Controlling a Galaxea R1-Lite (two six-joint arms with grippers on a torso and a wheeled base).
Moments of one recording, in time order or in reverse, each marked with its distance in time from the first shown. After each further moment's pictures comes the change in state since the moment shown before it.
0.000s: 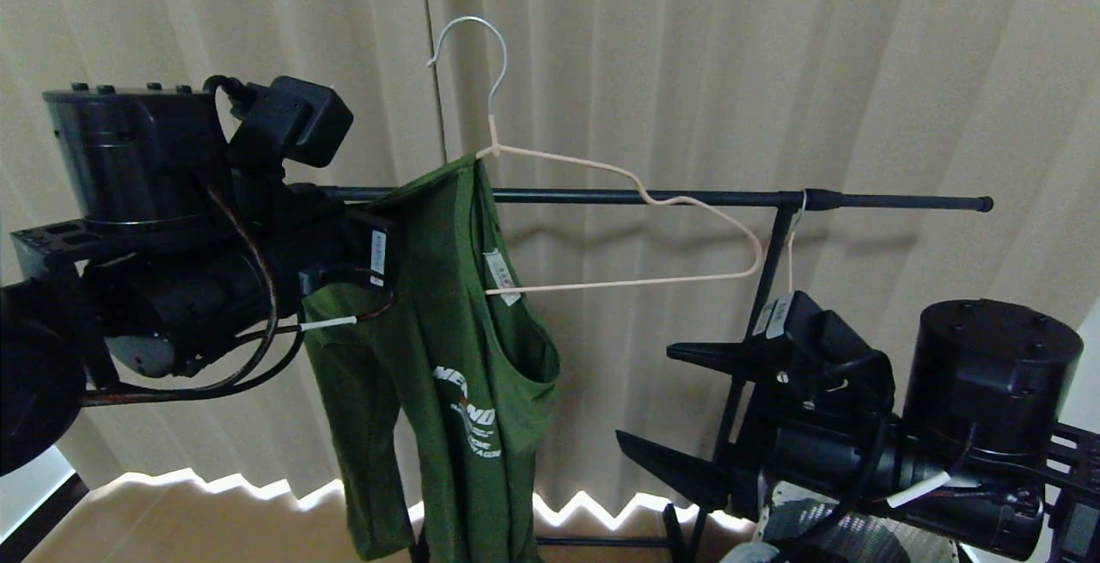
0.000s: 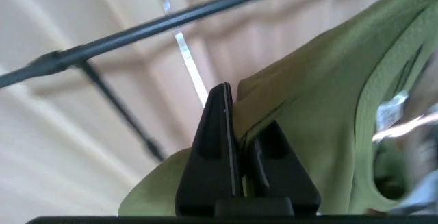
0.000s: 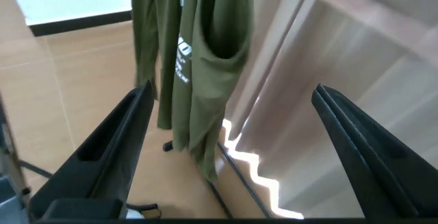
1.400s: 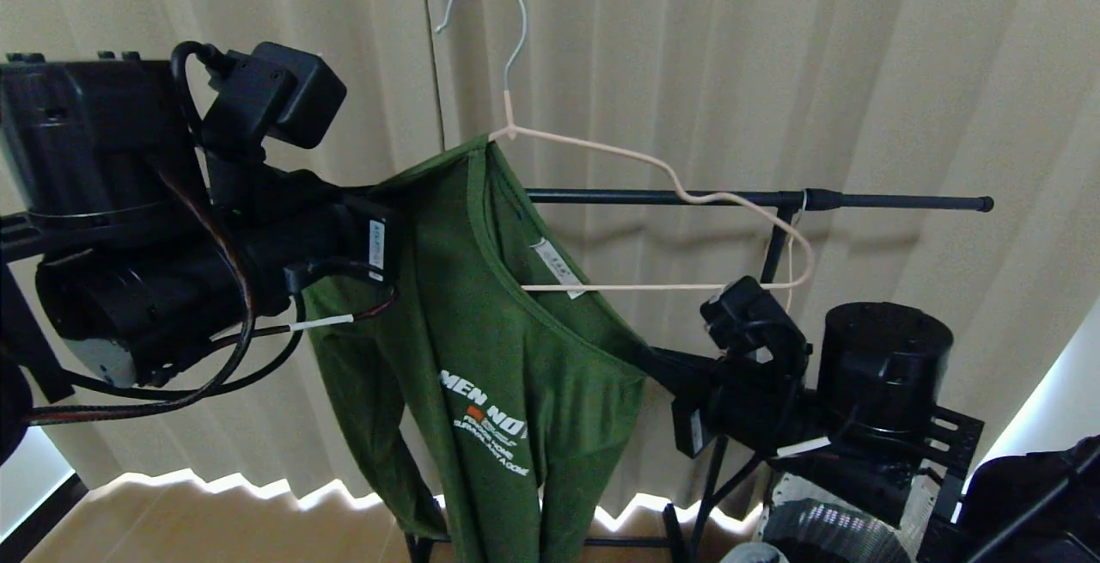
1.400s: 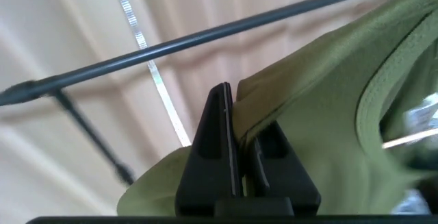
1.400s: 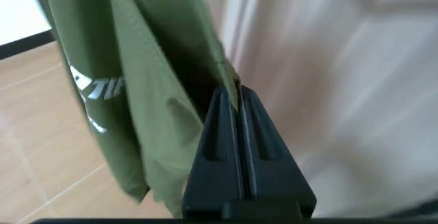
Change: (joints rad) left arm -0.048 -0.054 0.006 0.001 0.006 0.052; right arm -0.040 0.182 -0.049 -0.153 -0.232 0.096
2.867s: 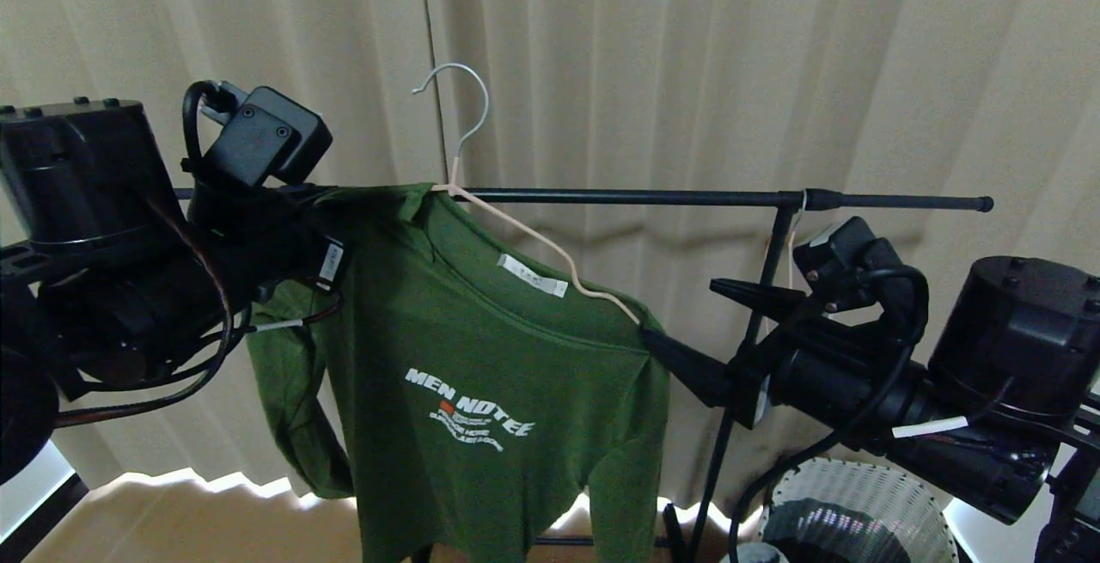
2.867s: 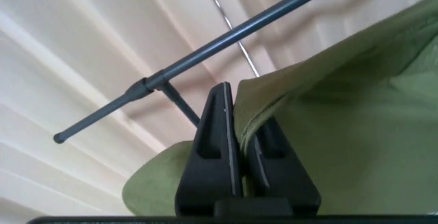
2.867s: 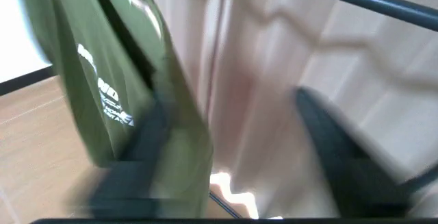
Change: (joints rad) left arm 0.148 0.029 0.093 -0.154 0.042 0.308; right arm -0.003 -0.199 0.000 0.065 0.019 0.000
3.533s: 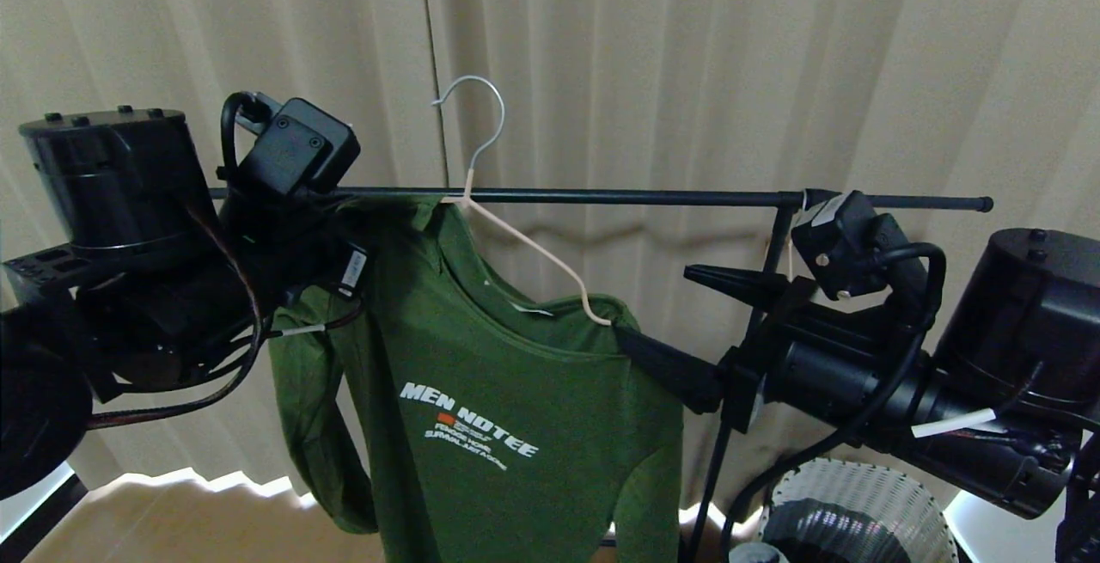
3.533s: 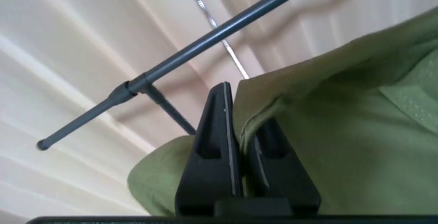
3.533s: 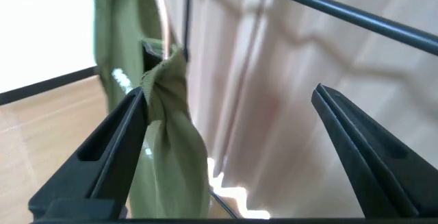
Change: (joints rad) left arm -0.043 0.031 -0.012 -0.001 0.030 0.000; right arm 0.067 -0.032 -0.073 0.080 0.068 0.000
